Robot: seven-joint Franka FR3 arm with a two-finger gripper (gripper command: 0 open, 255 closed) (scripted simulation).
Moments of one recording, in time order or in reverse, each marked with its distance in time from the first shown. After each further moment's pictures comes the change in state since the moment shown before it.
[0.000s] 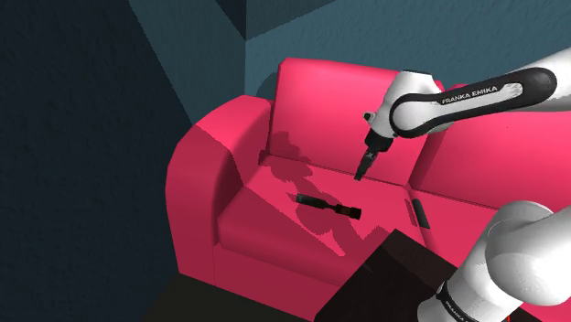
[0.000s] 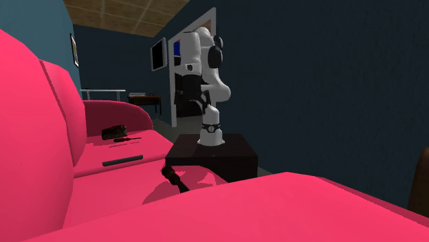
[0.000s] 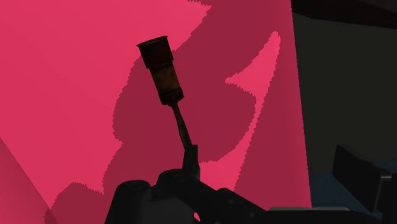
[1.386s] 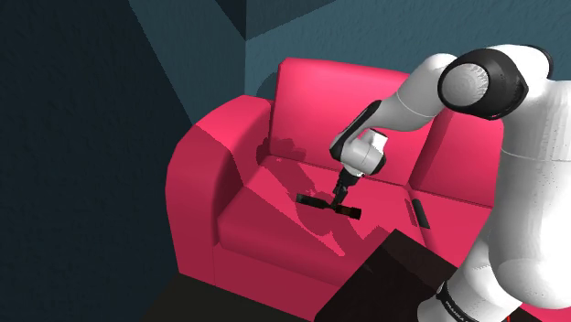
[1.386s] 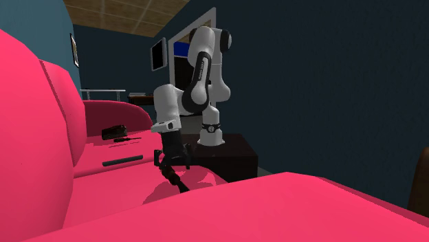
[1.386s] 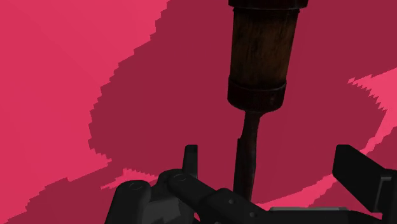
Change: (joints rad) arm 0.111 0.873 -0.141 0.291 1.030 0.410 -1.207
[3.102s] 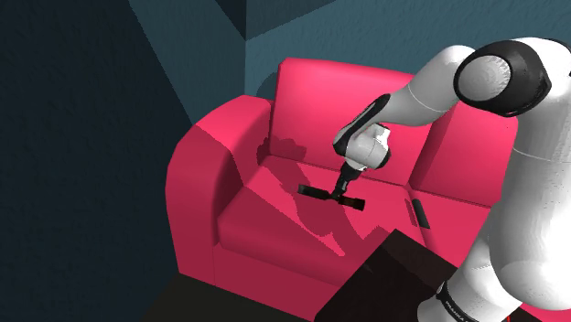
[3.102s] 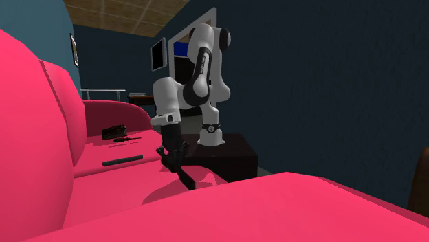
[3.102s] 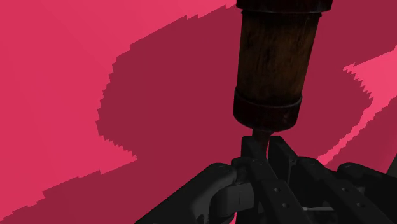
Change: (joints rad) arm 0.040 -0.075 -0.054 -0.023 -0.111 -0.028 0.093
